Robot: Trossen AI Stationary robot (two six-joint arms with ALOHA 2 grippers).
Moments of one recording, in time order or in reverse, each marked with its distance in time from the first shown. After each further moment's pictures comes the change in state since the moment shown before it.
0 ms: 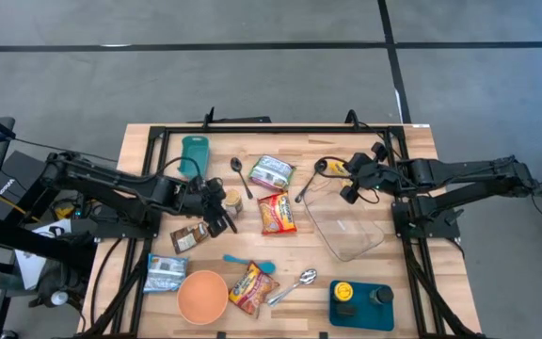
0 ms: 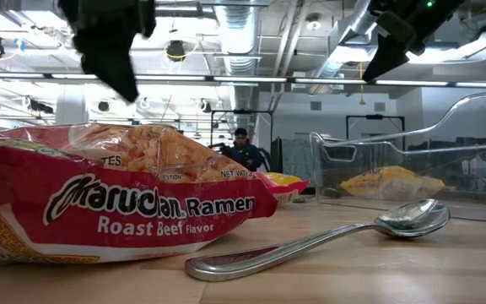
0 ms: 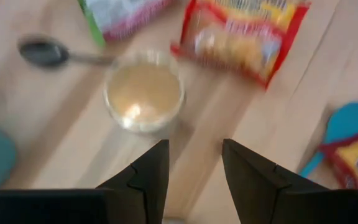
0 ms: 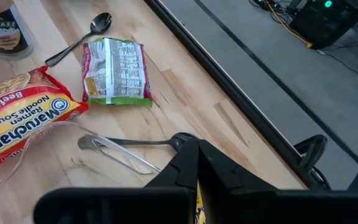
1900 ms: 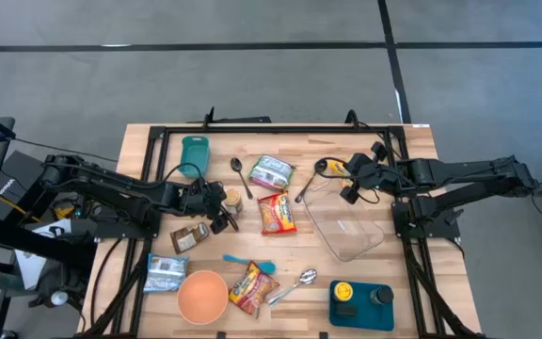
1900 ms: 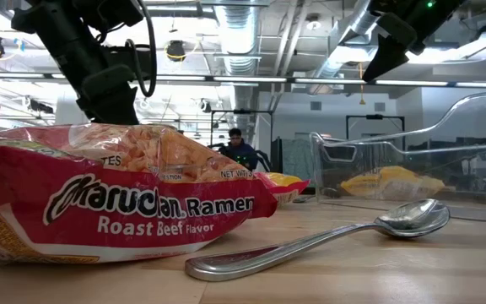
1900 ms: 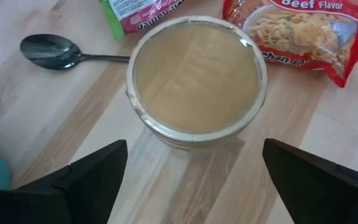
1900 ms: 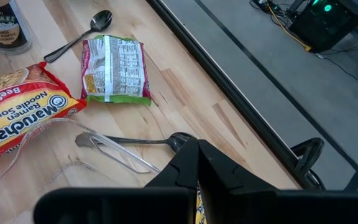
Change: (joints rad) left arm 0.089 0.001 -0.291 0.369 -0.056 0.151; right arm -0.004 0.000 0.000 0.000 0.000 -0.027
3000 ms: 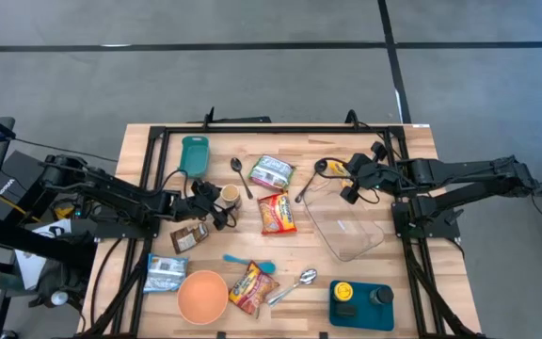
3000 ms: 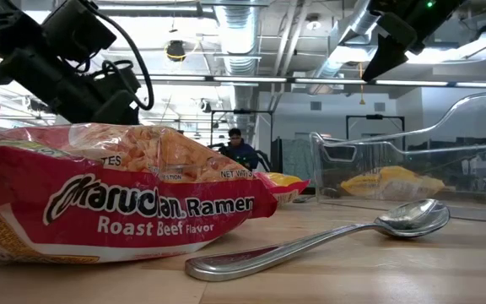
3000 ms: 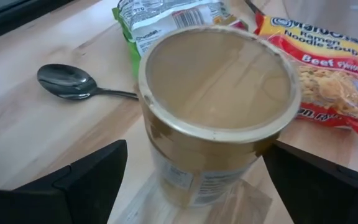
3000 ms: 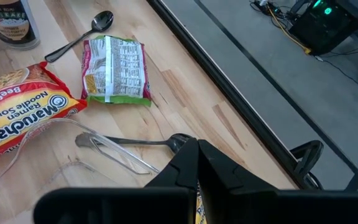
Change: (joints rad) left arm 0.000 0.000 -0.326 0.645 -0.159 0.037; right arm 0.000 0.000 0.000 0.006 0.000 -0.016
